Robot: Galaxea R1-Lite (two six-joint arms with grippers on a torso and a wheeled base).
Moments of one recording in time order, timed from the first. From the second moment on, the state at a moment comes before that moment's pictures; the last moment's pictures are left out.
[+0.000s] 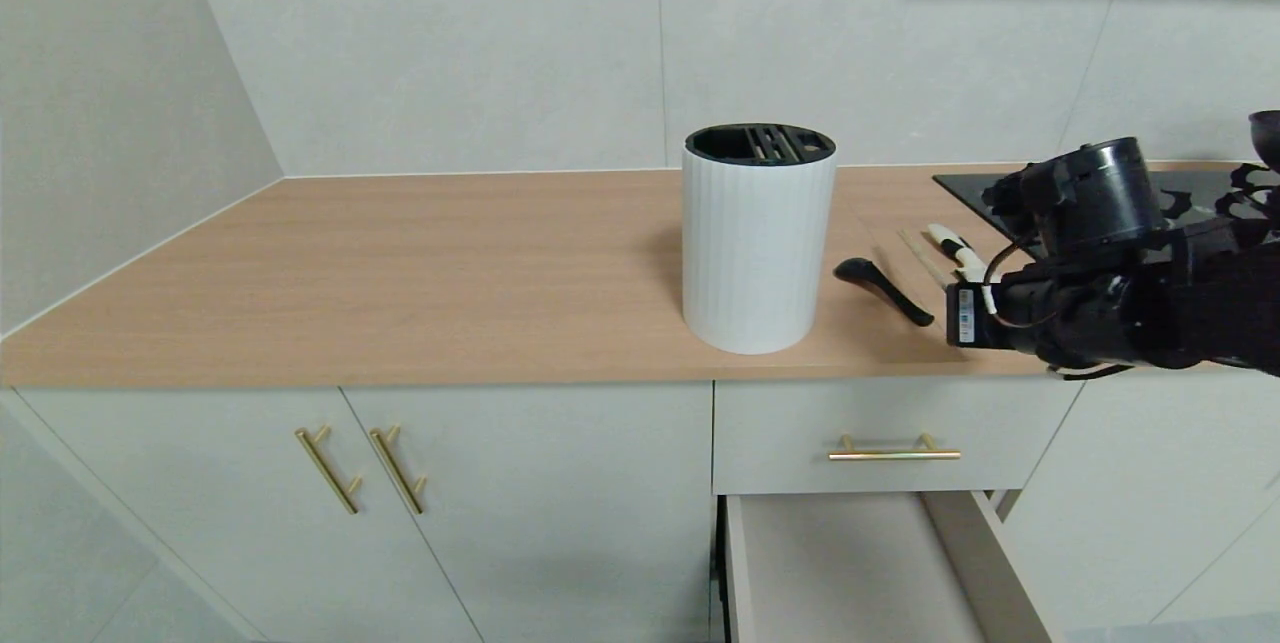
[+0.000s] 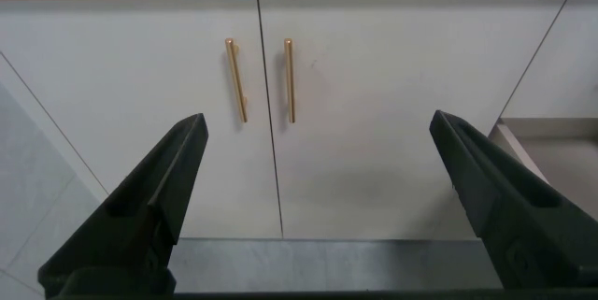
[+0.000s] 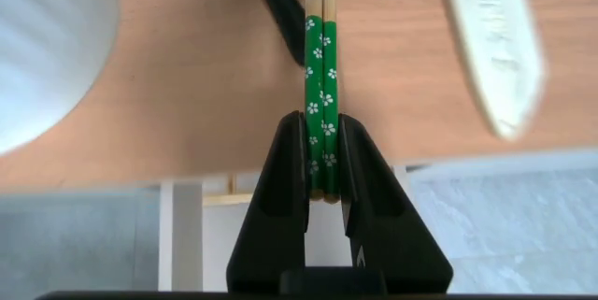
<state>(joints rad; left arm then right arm) 0.00 0.00 0.00 0.00 0.02 0.00 0.40 1.70 -1.16 0.05 -0.39 0.27</state>
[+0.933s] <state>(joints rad) 0.00 0.00 0.00 0.00 0.02 0.00 0.56 1.24 -1.11 0.66 -0.04 0.18</state>
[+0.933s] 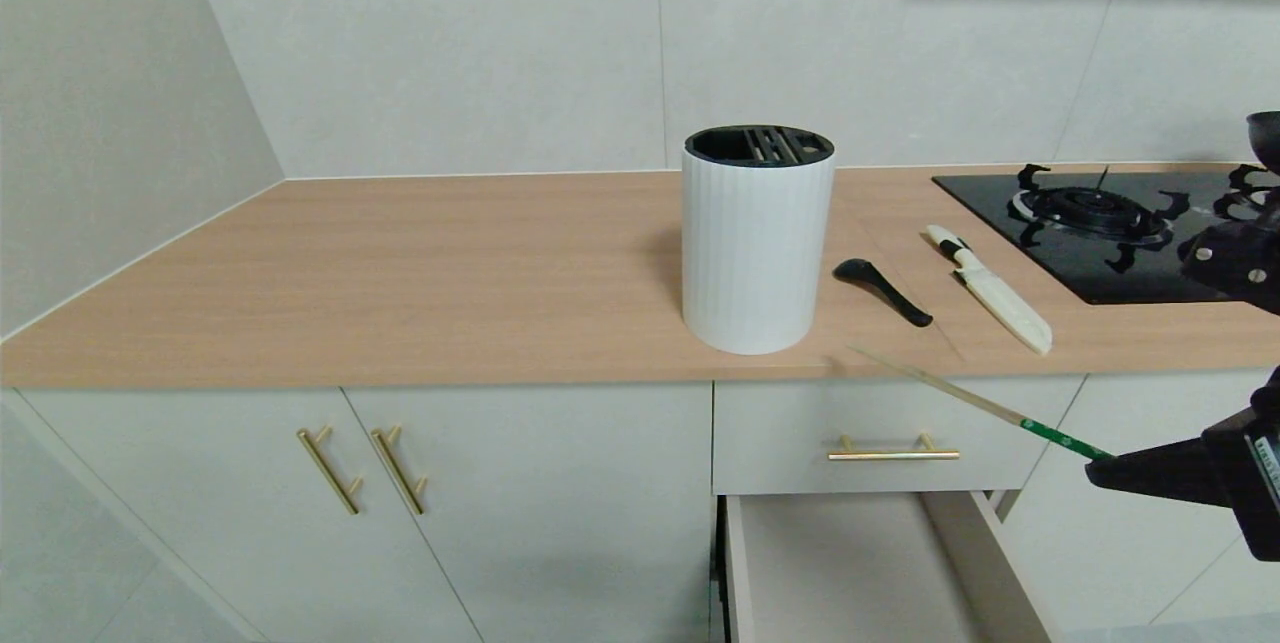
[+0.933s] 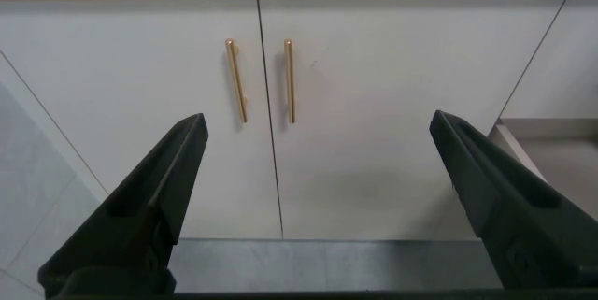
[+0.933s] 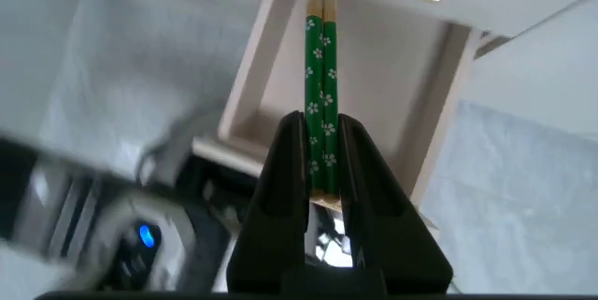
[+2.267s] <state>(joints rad) 0.00 0.00 0.00 0.00 0.02 0.00 0.56 1.24 -0.96 0.56 -0.02 0.10</state>
